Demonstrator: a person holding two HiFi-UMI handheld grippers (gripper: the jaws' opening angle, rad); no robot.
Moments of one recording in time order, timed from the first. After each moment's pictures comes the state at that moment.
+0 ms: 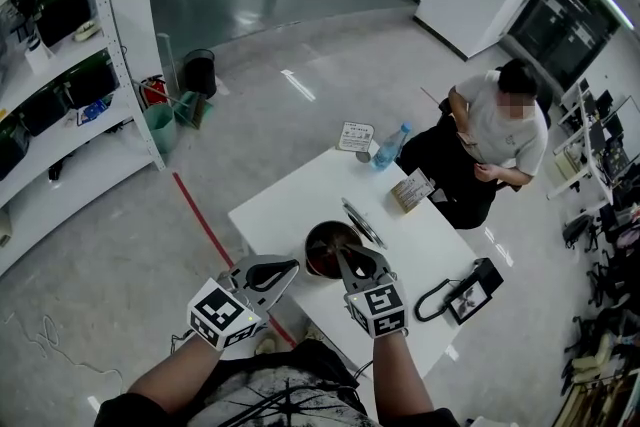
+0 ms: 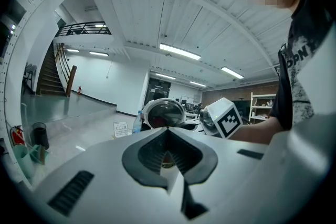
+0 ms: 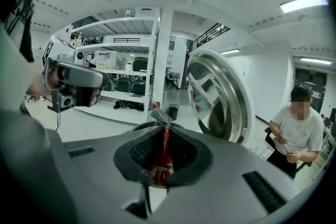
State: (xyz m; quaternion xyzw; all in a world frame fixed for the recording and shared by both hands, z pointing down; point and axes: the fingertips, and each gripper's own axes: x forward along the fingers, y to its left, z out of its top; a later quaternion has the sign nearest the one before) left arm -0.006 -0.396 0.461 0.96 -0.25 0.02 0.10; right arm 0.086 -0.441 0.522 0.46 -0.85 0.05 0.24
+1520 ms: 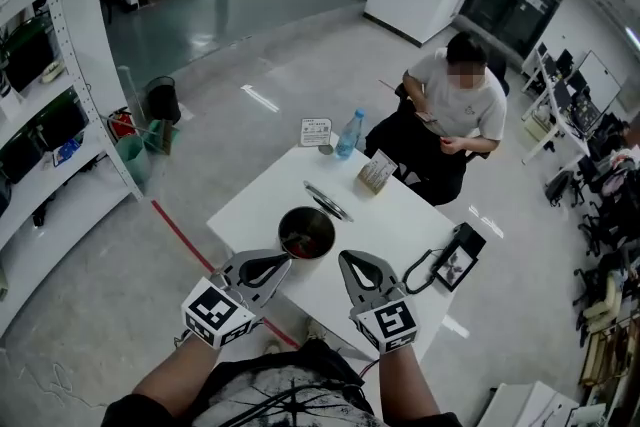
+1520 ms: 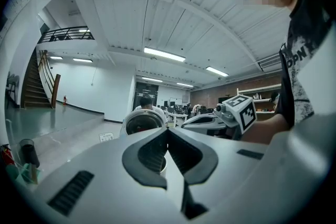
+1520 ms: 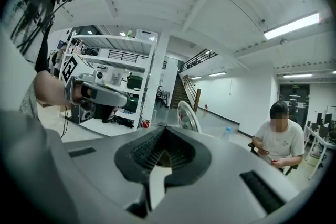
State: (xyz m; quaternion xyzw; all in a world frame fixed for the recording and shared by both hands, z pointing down) left arm 0.022 -0.361 0.430 0.98 -0.19 0.01 0.05; right arm 0.113 -0.356 0.450 0.52 -0.84 -0.04 0.15
